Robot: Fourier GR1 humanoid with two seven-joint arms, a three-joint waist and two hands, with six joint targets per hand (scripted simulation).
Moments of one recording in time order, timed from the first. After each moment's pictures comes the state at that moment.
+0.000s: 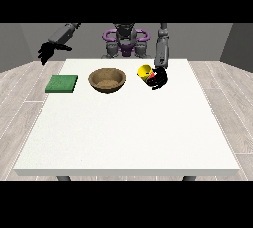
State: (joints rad) left arm -0.51 0.13 0.18 -0.76 -0.19 0.42 -0.78; right arm -0.36 -0.38 -0.32 -1.12 -0.26 0.36 -0.42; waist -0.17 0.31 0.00
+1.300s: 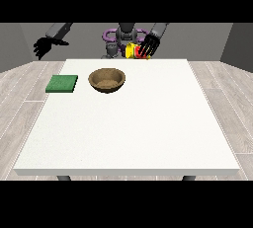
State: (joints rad) left arm -0.62 0.04 -0.27 -0.88 -0.89 0.53 0.01; right arm -0.27 -0.48 -0.40 -0.71 -0.22 0.39 -0.51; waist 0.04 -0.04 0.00
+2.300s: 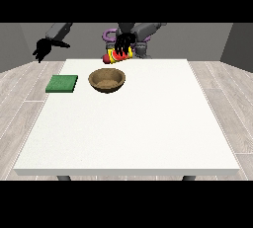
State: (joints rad) left arm -0.77 0.00 -0.64 -0.95 -1.32 0.38 0.45; right arm -0.48 -0.47 -0.36 -0.65 -0.19 0.32 -0.46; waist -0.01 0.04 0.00
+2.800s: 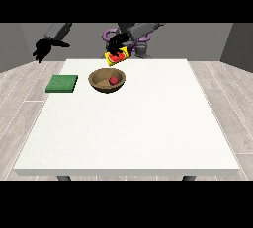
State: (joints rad) left arm -0.83 0.00 -0.77 -0.94 -1.44 0.17 0.43; right arm -0.52 -0.47 -0.36 -0.63 -0.19 0.34 -0.45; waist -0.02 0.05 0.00
